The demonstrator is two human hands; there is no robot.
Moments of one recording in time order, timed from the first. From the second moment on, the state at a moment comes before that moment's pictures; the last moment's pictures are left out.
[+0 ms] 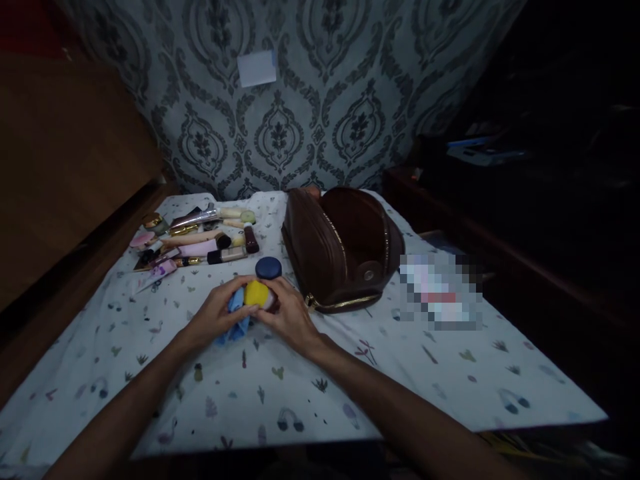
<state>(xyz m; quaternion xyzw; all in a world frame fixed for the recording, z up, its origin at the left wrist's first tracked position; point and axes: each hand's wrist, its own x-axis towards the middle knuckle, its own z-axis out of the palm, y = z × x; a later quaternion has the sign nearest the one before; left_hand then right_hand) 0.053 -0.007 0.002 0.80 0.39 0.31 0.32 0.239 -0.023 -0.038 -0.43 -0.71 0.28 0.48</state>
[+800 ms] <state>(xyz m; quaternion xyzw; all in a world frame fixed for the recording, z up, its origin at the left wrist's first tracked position) 0.045 -0.003 -0.001 0.78 0.41 0.31 0.35 0.233 -0.020 -0.035 -0.38 -0.52 0.59 0.49</state>
